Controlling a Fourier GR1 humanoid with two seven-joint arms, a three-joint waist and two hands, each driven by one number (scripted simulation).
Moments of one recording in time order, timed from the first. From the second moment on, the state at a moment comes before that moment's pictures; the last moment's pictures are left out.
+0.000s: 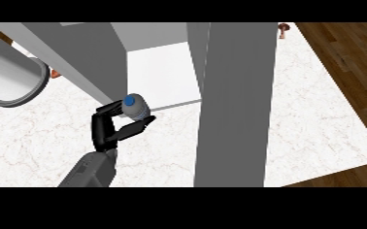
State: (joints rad) left arm -0.30 0.19 -0.37 -0.88 0.66 0.65 -0.74; right arm 0.09 -0.41 -0.40 -2.14 -0.72 0.37 0.20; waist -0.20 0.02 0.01
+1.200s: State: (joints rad) left arm -0.42 0.13 -0.46 -0.81 0.70 0.56 -0.66; right arm 0.12 -0.44 -0.44 -2.17 -0.71 0.39 0.21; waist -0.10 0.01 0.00
